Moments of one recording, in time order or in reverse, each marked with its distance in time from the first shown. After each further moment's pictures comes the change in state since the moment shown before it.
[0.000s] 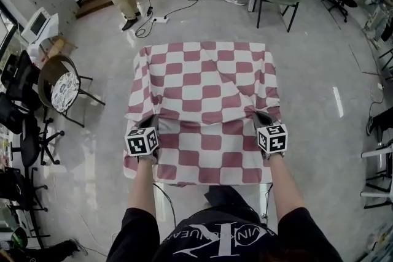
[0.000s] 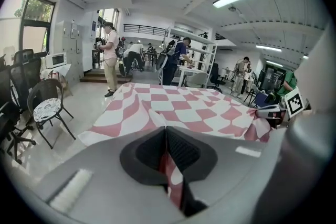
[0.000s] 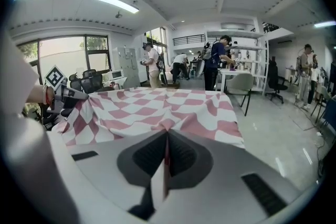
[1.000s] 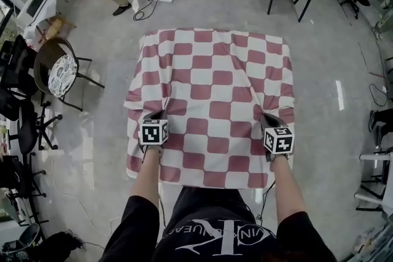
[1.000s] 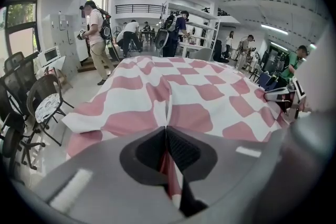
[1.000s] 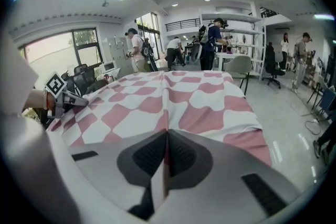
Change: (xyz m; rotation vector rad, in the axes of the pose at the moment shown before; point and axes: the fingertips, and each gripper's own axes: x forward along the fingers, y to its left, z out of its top) left arm 0.069 0.033 -0.046 0.060 0.240 0.024; right arm 0.049 -0.002 -0.031 0.079 0.158 -0.019
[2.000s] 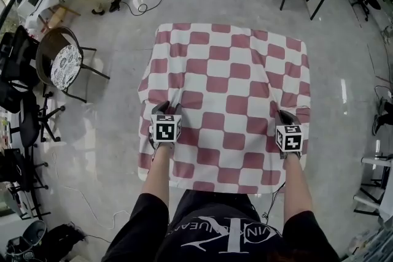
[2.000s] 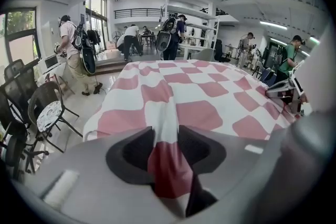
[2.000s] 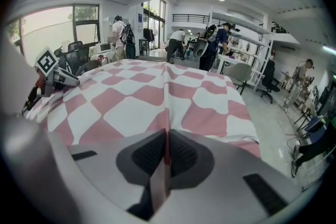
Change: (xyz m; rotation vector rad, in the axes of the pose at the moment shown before) left arm 0.023 0.034 0.018 0.038 -0.025 0.032; right arm 0.035 -0.006 0.014 -0.139 0.106 -0.121
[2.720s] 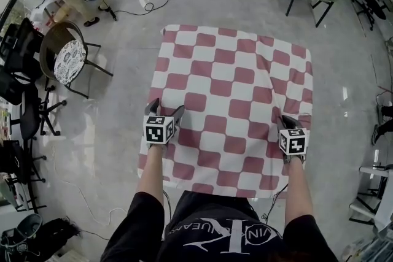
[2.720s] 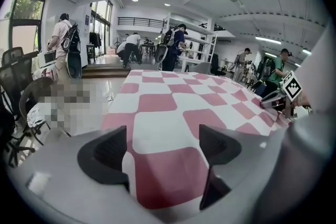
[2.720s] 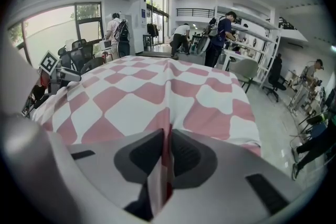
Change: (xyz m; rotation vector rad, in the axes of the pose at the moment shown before) left arm -0.010 0.021 0.011 -0.050 -0.128 -0.073; right arm 0.001 -0.002 0.002 -0.024 0.053 0.060
